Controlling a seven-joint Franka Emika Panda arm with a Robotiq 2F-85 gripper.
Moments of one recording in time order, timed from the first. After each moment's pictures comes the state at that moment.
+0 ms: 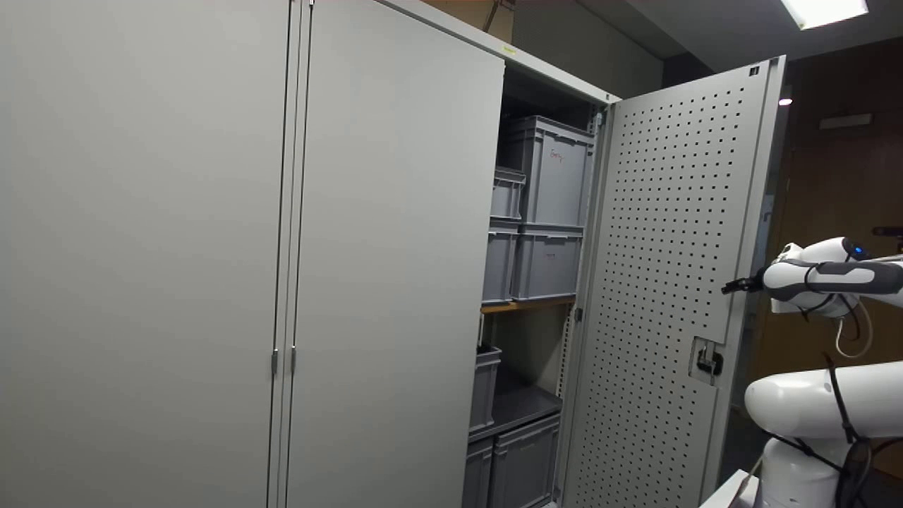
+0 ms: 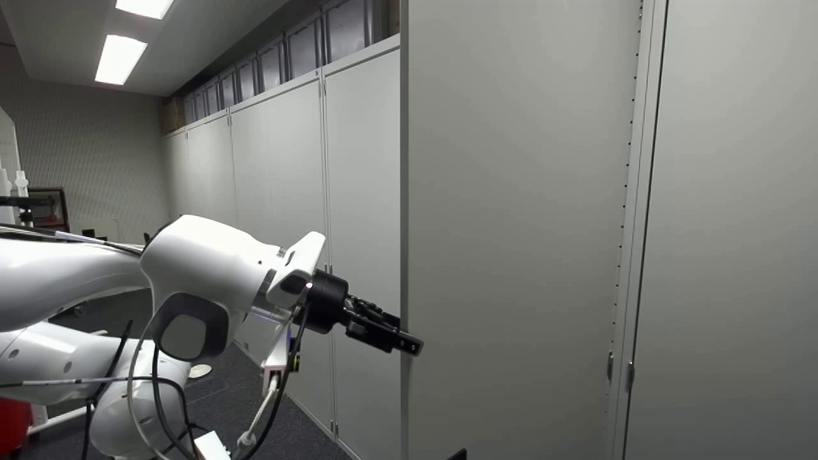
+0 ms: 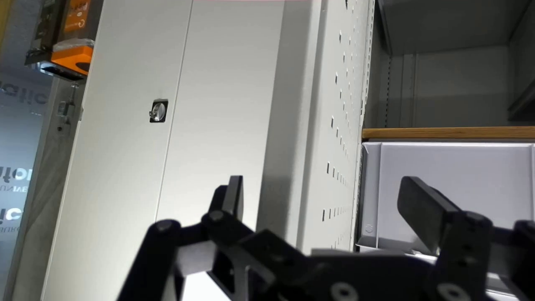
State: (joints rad) arm -0.36 -1.03 -0.74 -2.74 -0.37 2.89 -0.43
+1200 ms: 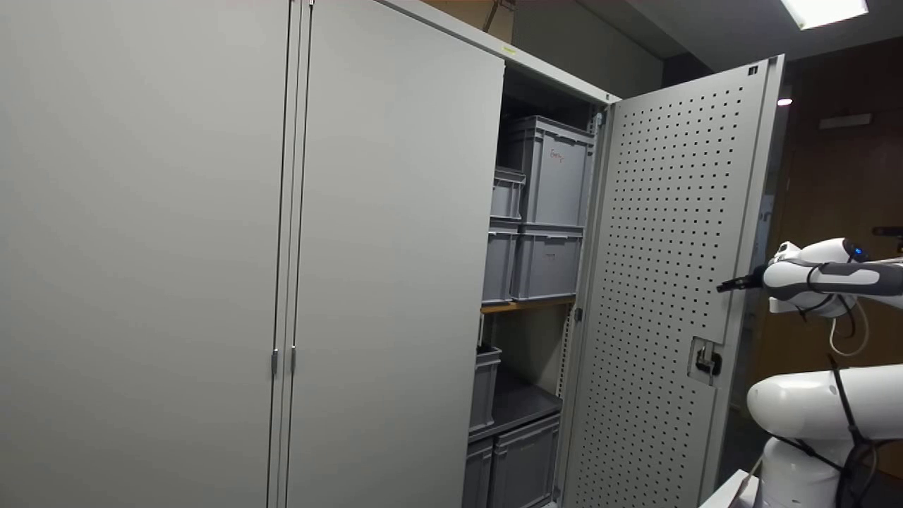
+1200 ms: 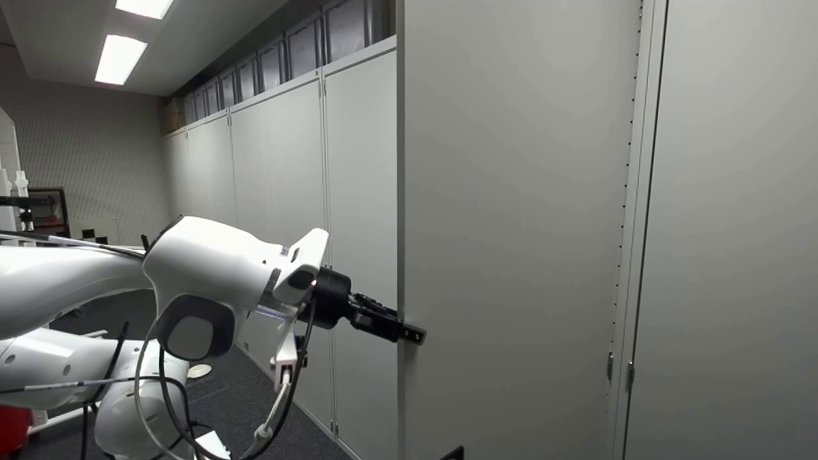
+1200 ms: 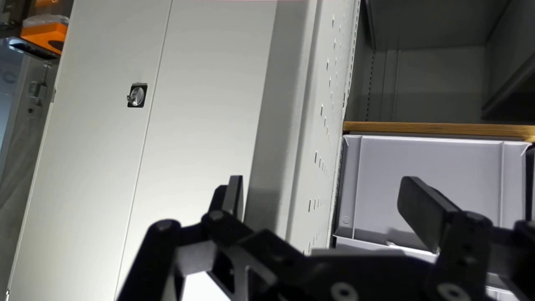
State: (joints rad) arm -0.30 -1.06 -0.77 -2.74 -0.37 2.89 -0.49
